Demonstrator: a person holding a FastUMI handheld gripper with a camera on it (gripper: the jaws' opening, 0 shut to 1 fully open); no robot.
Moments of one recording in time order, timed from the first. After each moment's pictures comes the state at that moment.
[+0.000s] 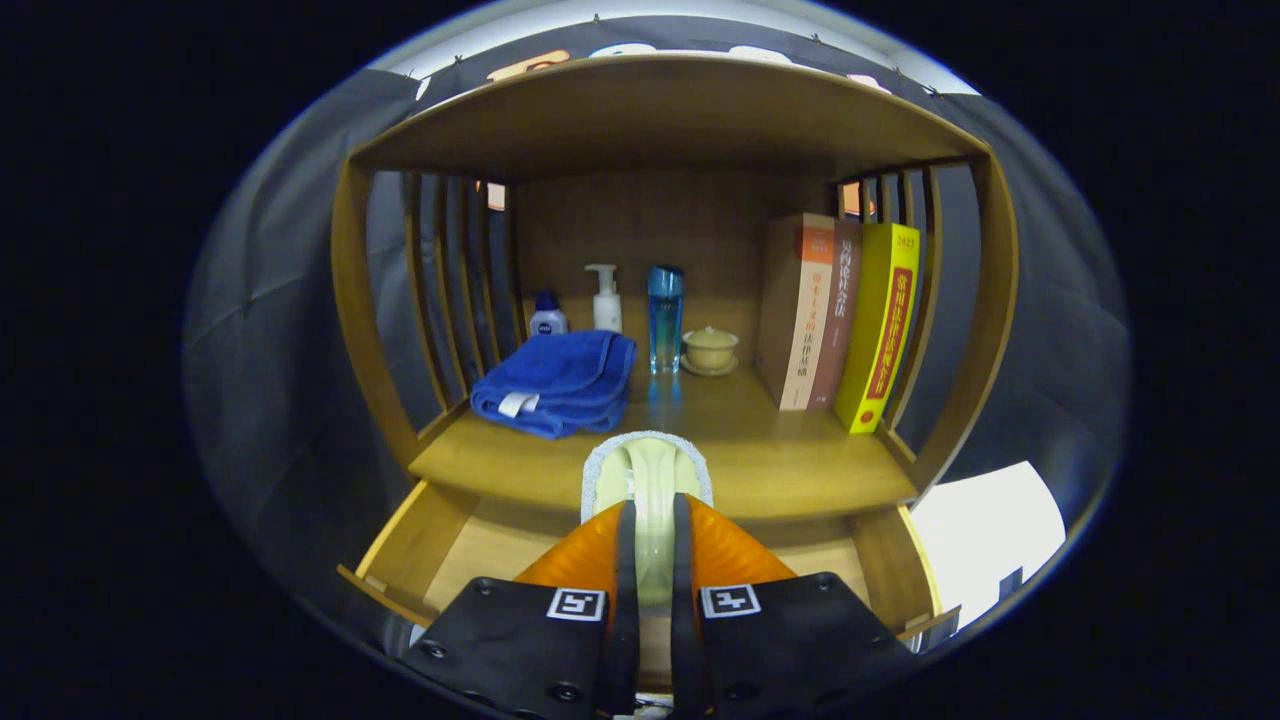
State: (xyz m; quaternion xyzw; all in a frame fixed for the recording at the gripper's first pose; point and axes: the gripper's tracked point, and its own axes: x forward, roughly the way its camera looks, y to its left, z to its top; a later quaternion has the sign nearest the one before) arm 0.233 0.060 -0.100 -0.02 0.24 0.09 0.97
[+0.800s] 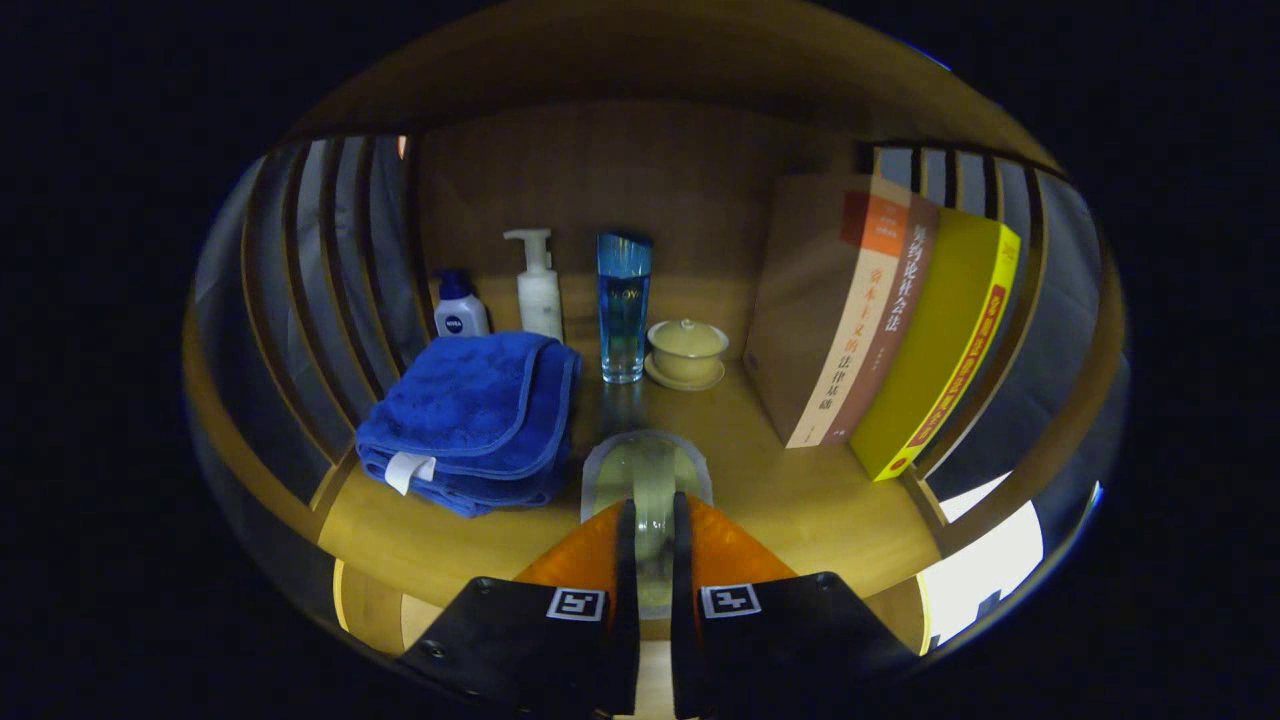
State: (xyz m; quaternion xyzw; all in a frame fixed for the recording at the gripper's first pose) arm 0.358 0.067 -0.179 -0.06 0.34 0.02 0.94
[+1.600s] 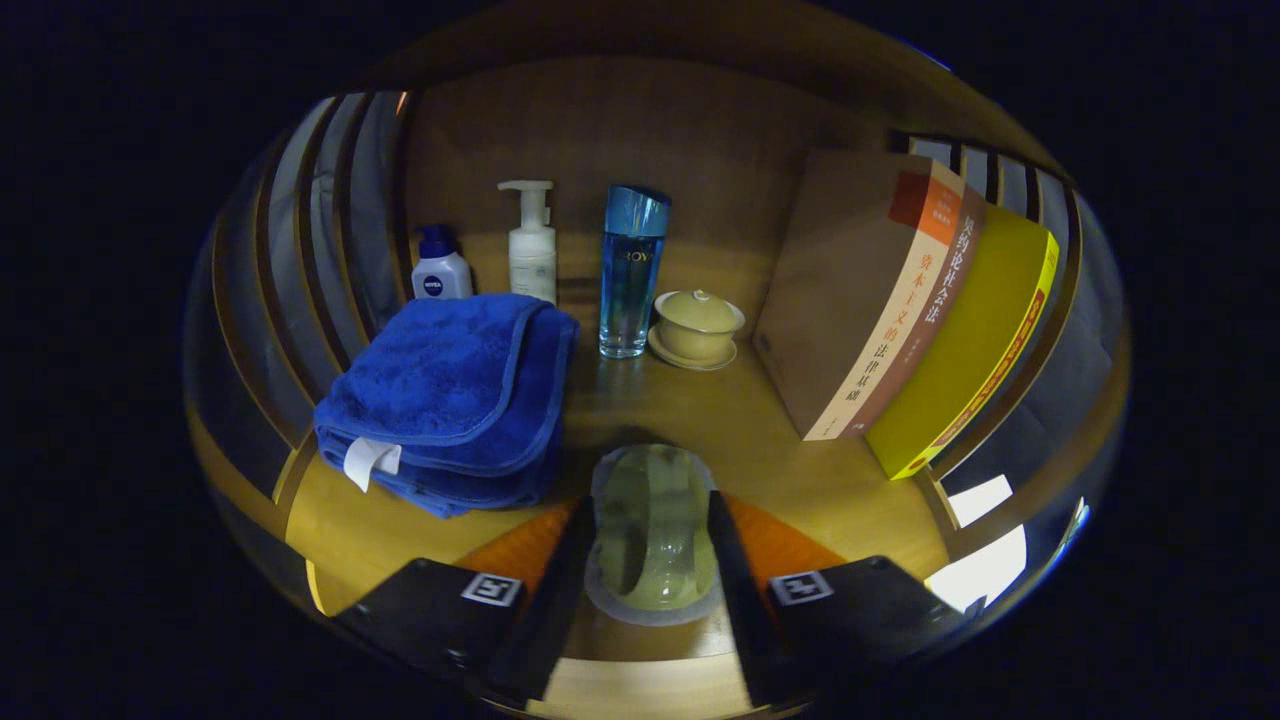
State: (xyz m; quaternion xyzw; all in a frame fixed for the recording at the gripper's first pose) arm 0.367 0.072 -0.209 -0.09 0.36 0.01 0.93
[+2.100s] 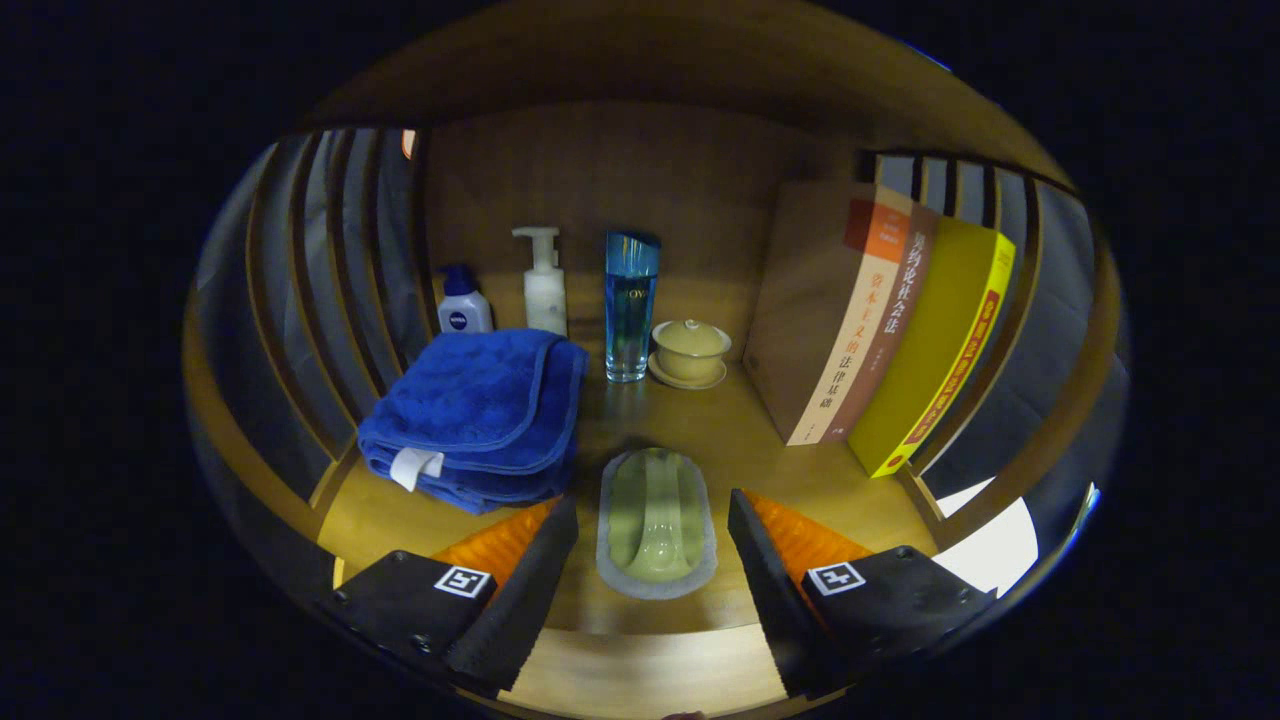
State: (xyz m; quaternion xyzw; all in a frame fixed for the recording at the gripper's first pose) arm 0.342 0.074 -0.154 -0.06 0.31 0.02 0.95
